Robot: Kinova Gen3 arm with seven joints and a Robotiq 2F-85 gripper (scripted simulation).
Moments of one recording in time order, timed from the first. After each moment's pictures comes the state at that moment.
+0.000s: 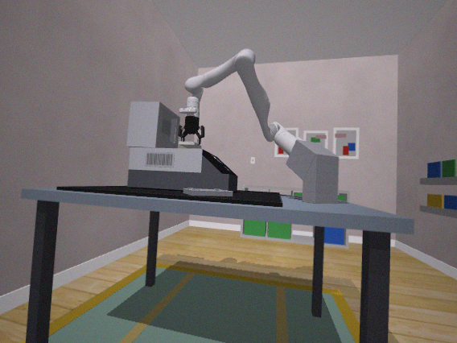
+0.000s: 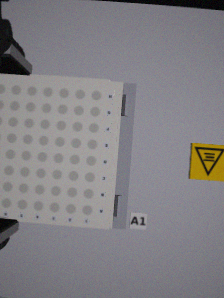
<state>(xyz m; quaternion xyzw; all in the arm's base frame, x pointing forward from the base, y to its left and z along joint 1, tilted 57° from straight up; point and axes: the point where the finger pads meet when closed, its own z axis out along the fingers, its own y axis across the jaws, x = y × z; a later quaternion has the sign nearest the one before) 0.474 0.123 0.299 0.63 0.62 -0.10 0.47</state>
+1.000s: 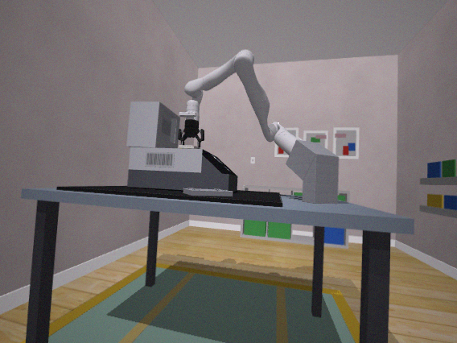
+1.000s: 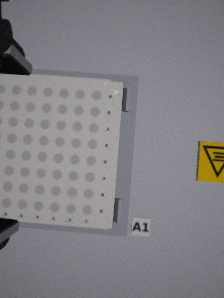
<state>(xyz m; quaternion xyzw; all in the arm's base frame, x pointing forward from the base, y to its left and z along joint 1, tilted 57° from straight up) 0.483 0.110 0.289 0.63 0.62 -0.10 0.47</state>
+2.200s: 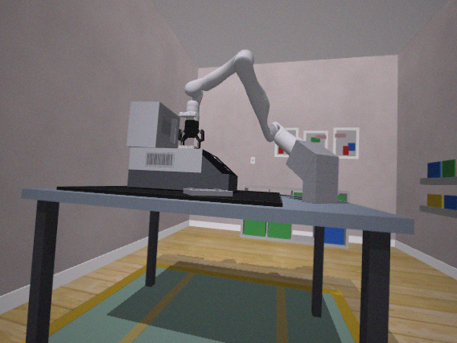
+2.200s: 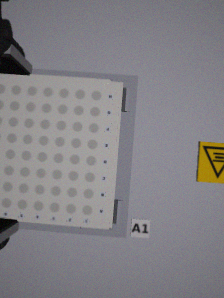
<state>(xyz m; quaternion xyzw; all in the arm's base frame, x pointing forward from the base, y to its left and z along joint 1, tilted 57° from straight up) 0.483 0.109 0.287 0.63 0.62 -0.10 0.47</state>
